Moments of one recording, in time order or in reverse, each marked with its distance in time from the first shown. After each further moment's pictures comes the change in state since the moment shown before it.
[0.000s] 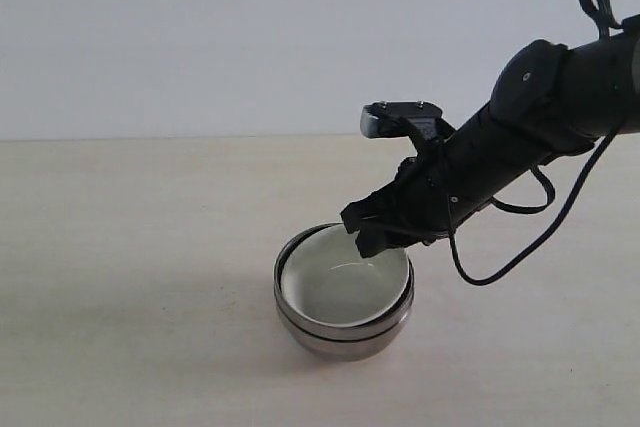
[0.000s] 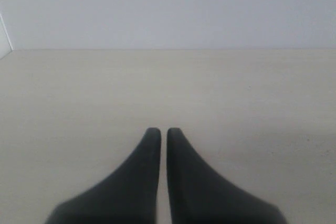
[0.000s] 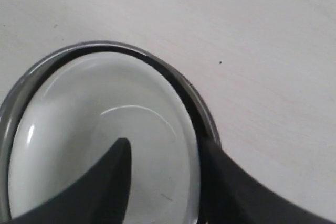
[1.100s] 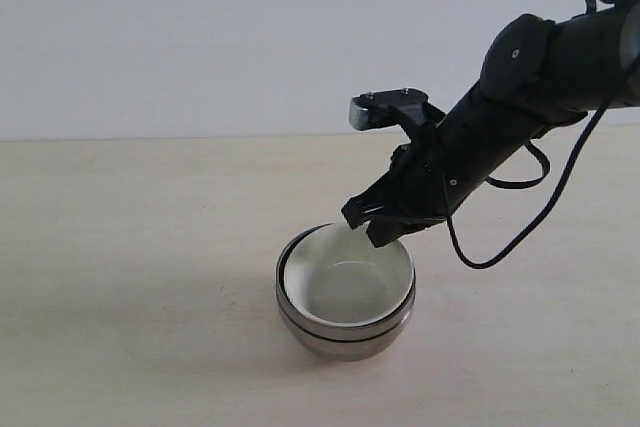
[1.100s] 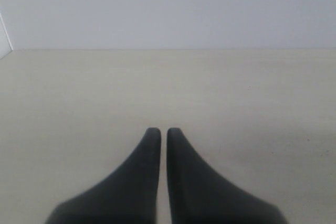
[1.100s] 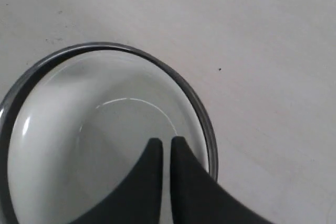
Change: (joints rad) left arm 0.000 0.000 0.000 0.000 0.000 0.000; right arm 0.000 0.023 -0.097 -0.103 0.106 -0.010
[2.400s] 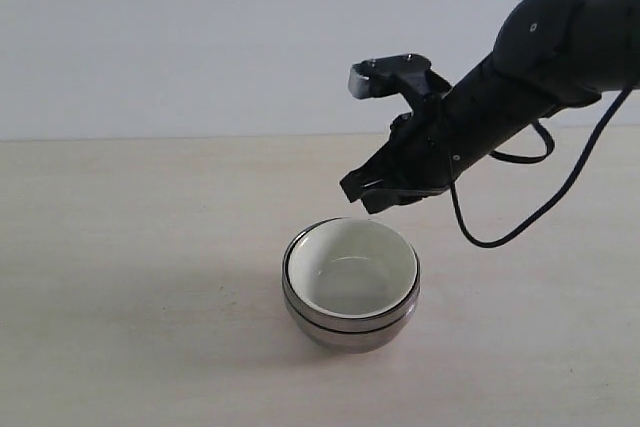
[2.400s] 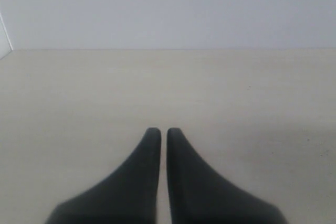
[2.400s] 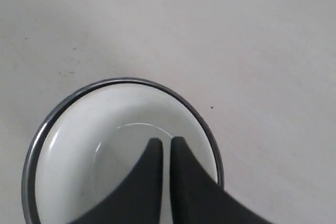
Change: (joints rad) left arm 0.000 0.000 0.000 0.000 0.000 0.000; right arm 0.000 -0.065 0.000 0.031 -0.052 -0.073
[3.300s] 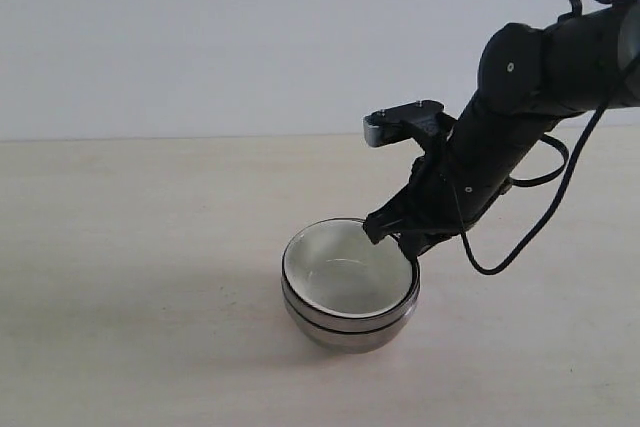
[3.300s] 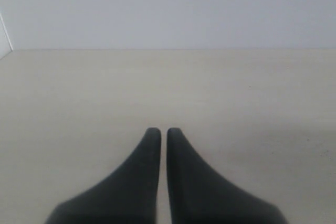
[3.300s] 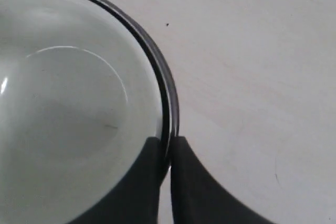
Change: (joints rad) left arm 0.000 0.000 0.000 0.000 0.000 0.000; right arm 0.011 0.065 0.000 -0.299 0.090 0.308
